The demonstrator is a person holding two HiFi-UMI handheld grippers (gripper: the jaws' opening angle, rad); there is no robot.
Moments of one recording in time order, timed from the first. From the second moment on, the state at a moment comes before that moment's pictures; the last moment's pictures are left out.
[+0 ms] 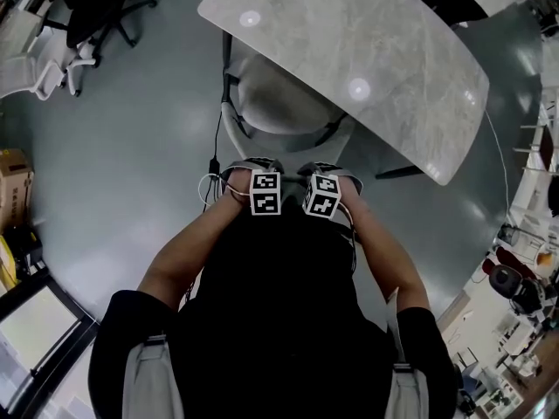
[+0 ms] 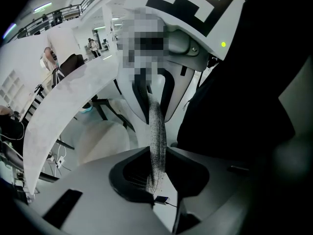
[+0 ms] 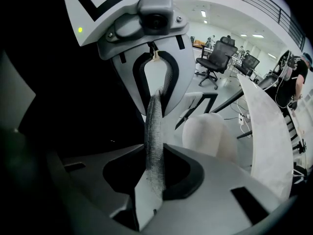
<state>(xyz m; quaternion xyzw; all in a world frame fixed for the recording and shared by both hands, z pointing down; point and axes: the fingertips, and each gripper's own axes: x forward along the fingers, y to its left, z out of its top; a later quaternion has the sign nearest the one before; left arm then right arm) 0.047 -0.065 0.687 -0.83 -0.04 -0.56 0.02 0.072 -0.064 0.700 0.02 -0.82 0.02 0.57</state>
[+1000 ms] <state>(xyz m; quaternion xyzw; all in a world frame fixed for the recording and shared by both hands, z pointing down) 0.038 0.099 0.686 -0.83 -0.02 -0.55 0.00 0.064 0.102 0.703 0.00 -0.82 0.02 0.57</state>
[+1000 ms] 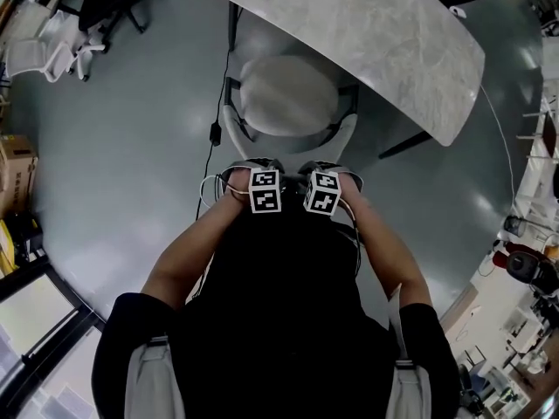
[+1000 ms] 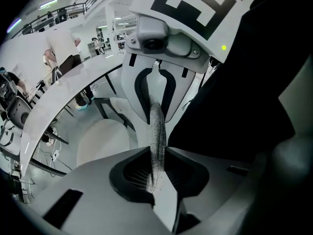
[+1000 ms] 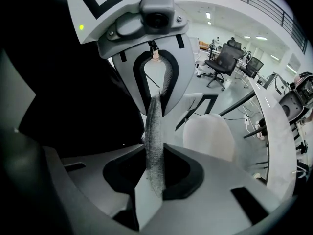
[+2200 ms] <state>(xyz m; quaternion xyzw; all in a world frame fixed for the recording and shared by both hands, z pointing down) 0.034 0.267 0.686 -0.83 -0.06 -0.55 -0.01 0.061 0.269 0.703 0.03 -0.83 0.05 0.55</state>
